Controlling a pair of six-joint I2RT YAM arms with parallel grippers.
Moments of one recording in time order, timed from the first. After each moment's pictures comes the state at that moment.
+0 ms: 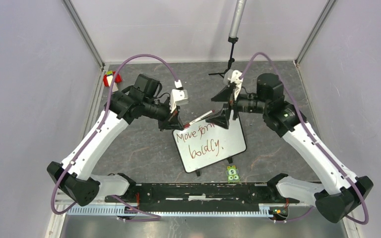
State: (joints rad) left arm -0.58 1.27 1.43 -1.04 0.74 0.47; right arm 0.54 1.13 1.17 -0.35 -0.80 -0.11
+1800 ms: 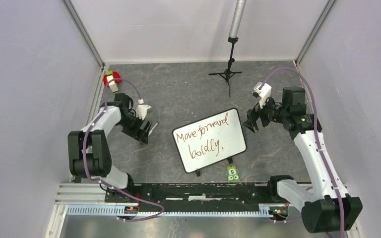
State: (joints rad) left arm 0.04 1.55 0.94 -0.86 0.34 0.57; right arm 0.08 1.01 0.99 -0.68 -0.66 -0.48
